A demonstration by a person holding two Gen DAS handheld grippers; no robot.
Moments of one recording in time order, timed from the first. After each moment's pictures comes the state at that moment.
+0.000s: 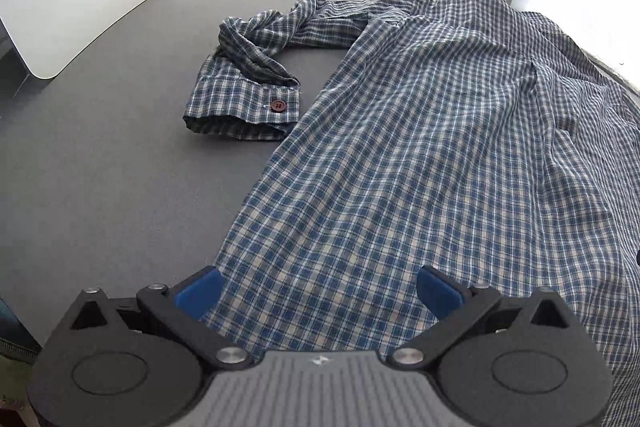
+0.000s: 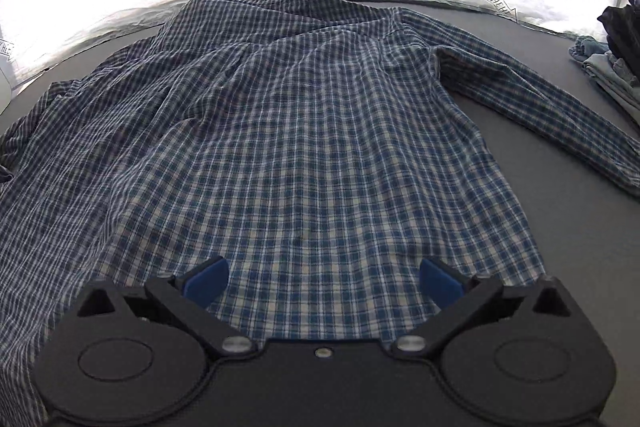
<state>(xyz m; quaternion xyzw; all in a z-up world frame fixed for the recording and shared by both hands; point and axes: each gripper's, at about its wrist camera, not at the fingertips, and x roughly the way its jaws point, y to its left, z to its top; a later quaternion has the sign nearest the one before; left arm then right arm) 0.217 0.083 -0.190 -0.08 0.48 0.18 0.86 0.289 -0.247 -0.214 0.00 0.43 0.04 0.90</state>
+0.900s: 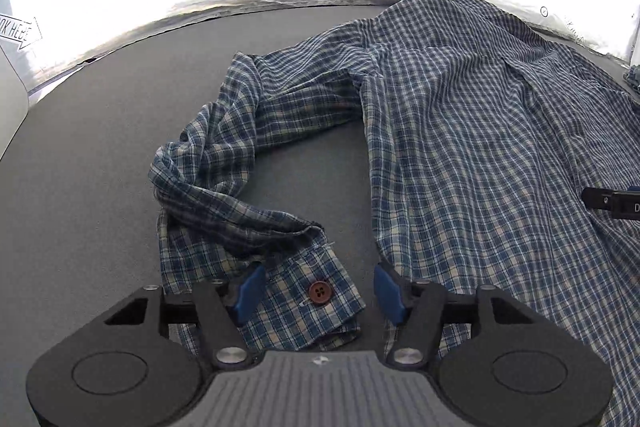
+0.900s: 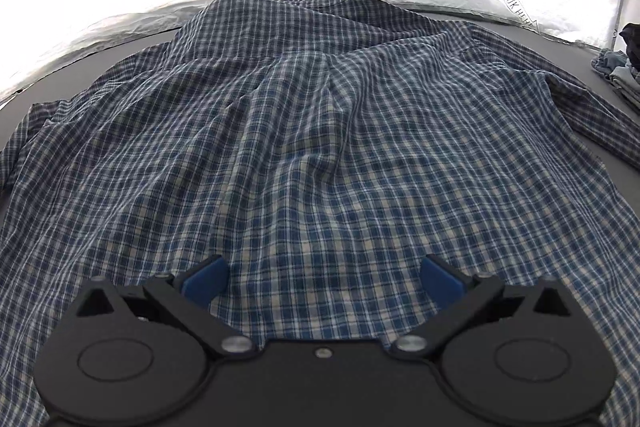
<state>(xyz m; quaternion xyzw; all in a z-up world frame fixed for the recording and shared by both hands) 0.334 0.181 -0.218 0.03 0.46 -0.03 0.89 0.349 -0.118 -0.245 0.02 0.41 -0.02 0.91</state>
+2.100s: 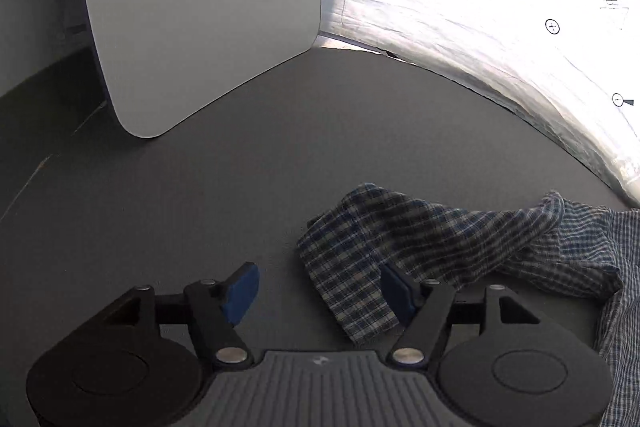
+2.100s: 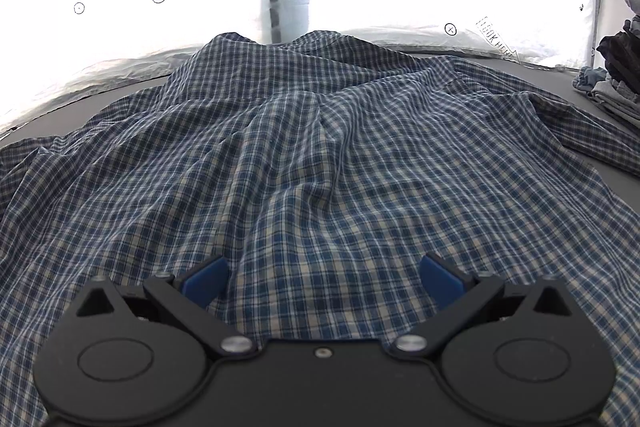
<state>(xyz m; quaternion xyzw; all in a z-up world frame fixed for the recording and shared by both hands) 0.287 0.345 -0.150 -0.17 0.39 0.26 0.87 0.338 -0.117 -0.255 0.03 0.34 -0.05 0.94</state>
